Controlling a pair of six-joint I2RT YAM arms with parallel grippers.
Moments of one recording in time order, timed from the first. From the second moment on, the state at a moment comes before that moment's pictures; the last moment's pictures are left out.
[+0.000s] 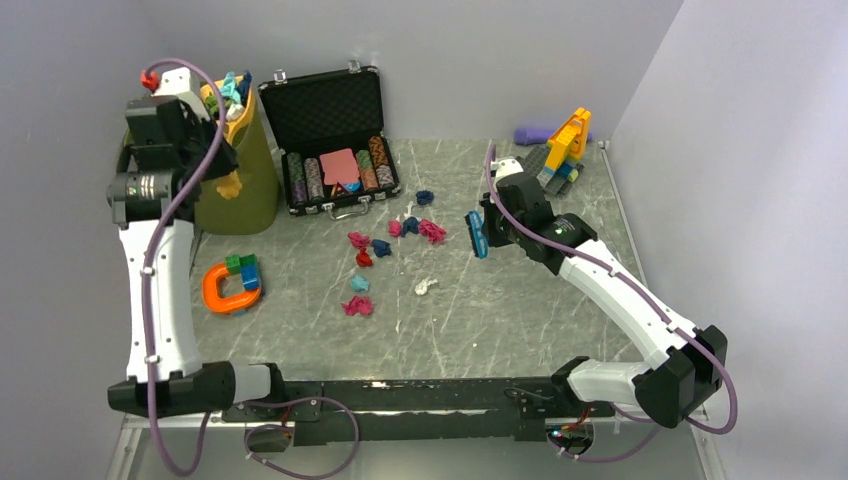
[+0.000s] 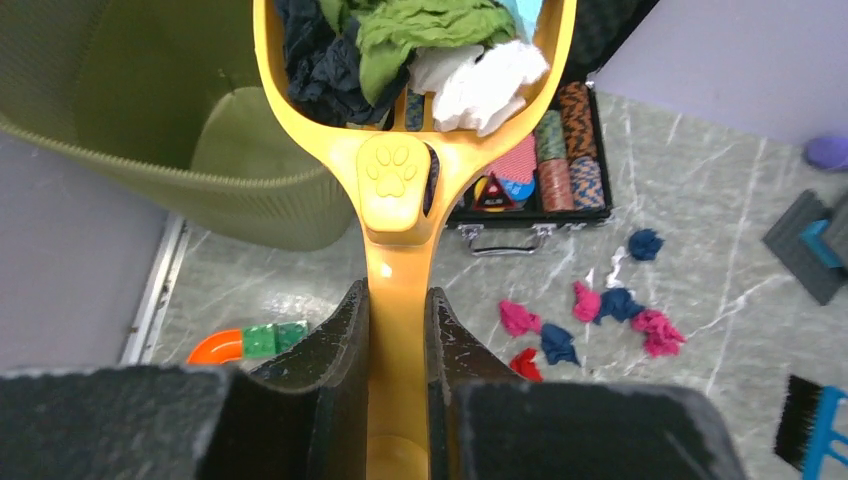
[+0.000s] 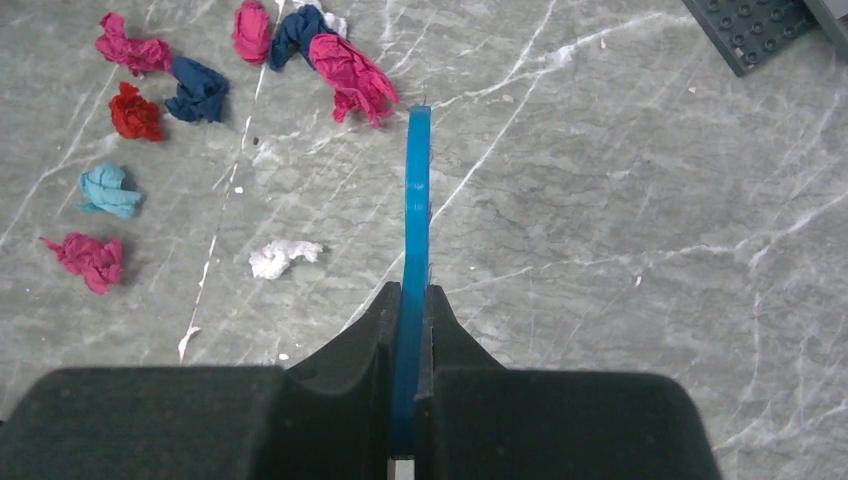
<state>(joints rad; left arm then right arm) 0.06 1.26 1.75 -0.93 -0.06 -0.19 0.56 1.23 1.15 -0.62 0.17 0.24</state>
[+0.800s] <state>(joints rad) 0.65 1.38 1.29 -0.16 1.03 -1.10 0.57 1.23 1.15 -0.62 0.15 0.25</state>
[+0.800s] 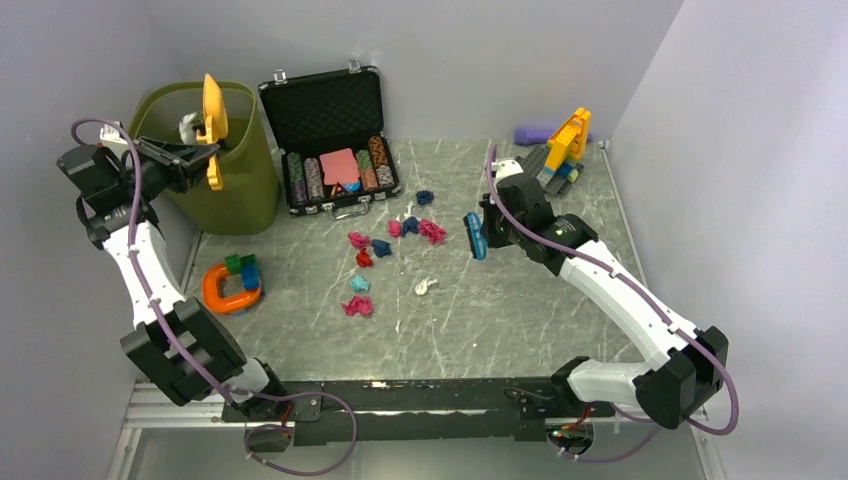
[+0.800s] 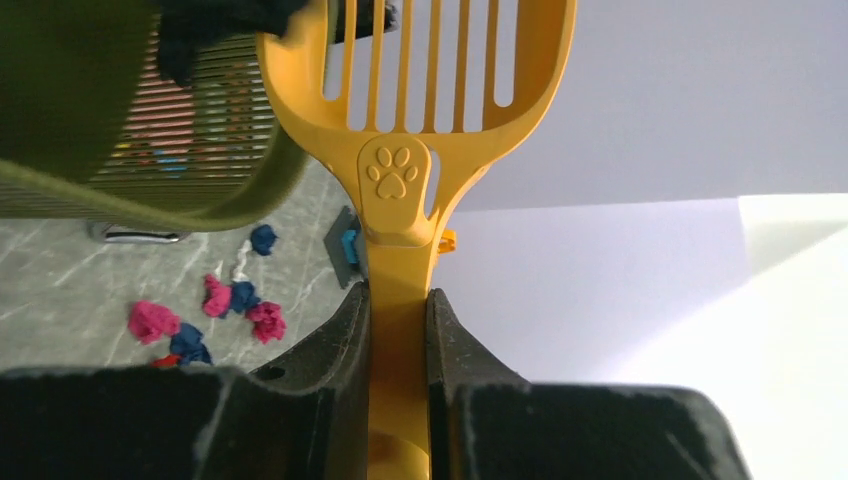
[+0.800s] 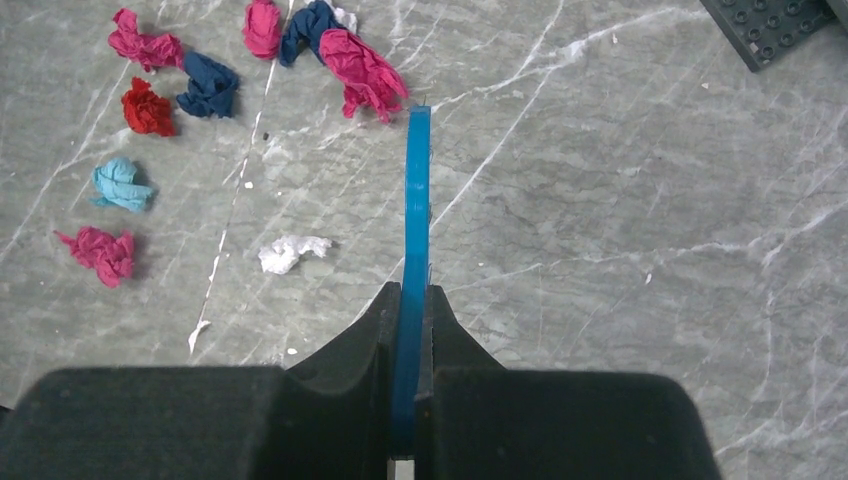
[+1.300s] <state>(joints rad) 0.66 1.37 1.14 0.33 1.09 -1.58 0.57 1.23 1.16 -0.64 0.10 0.26</state>
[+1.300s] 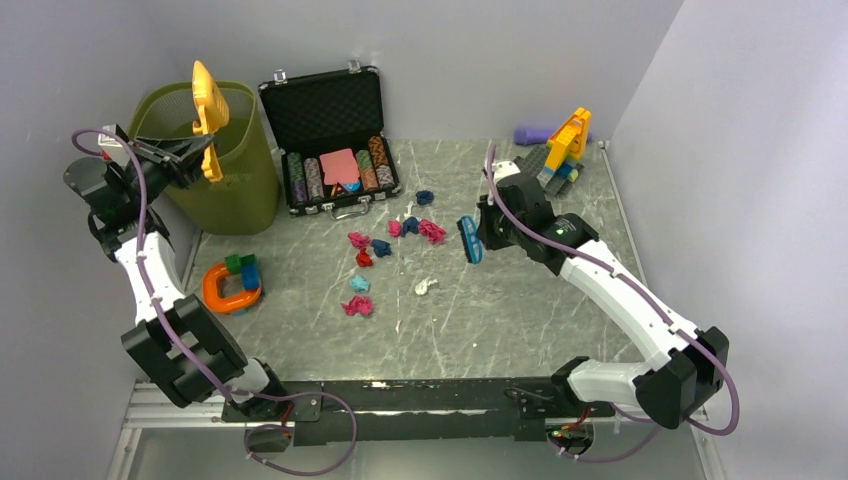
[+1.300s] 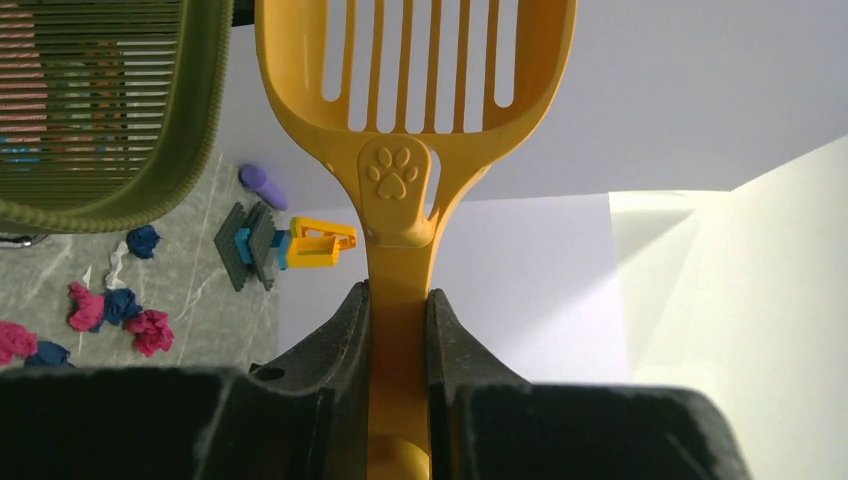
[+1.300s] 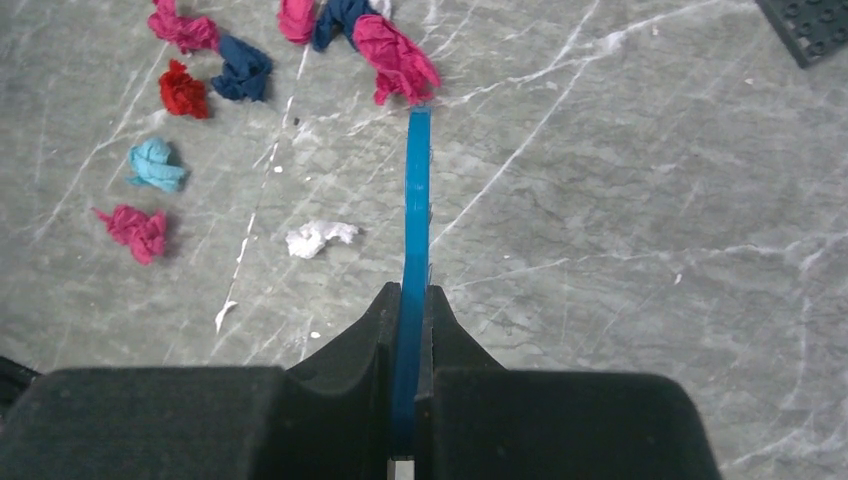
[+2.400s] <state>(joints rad) 0.24 1.06 1.49 -0.70 0.46 -0.58 0.99 2.00 1.64 -0.51 -0.13 0.72</state>
